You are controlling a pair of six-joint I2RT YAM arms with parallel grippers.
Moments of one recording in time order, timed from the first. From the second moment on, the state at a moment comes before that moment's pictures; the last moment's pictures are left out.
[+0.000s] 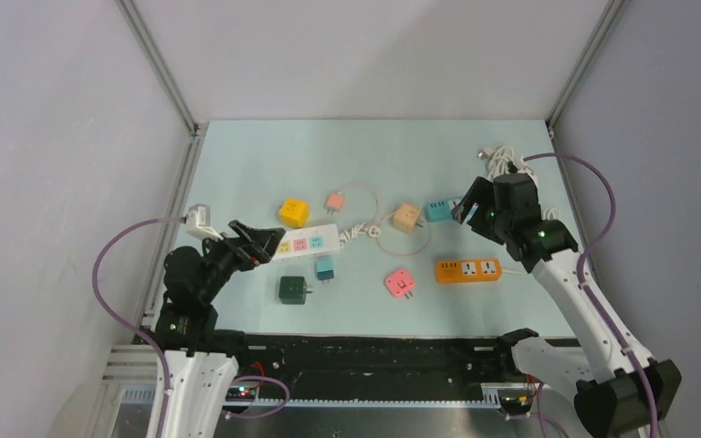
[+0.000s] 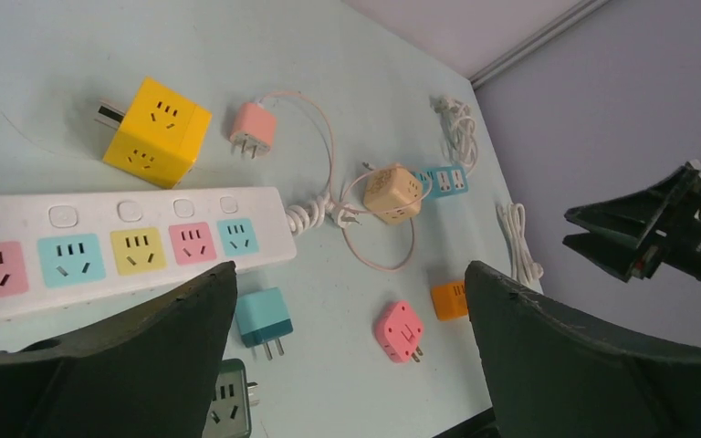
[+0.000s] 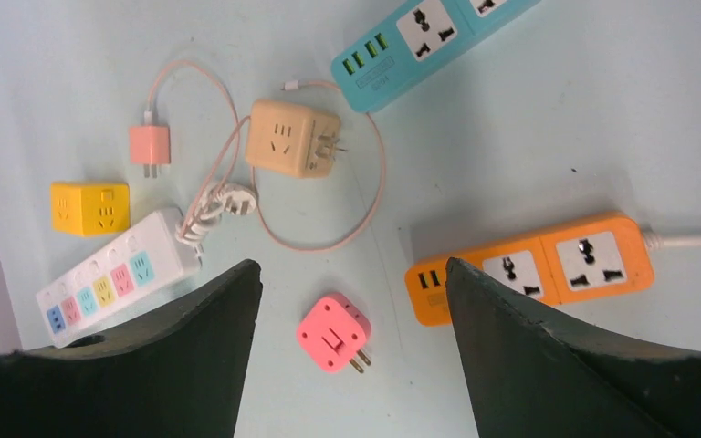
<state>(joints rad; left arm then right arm) -0.04 0.37 0.53 -0.35 0.37 -0.68 0.29 1.03 0.99 -0.65 0.12 0.70</state>
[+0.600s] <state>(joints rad) -0.04 0.25 0.55 -0.40 0.37 -0.76 0.50 0.79 0.83 -0.65 0.16 0.66</state>
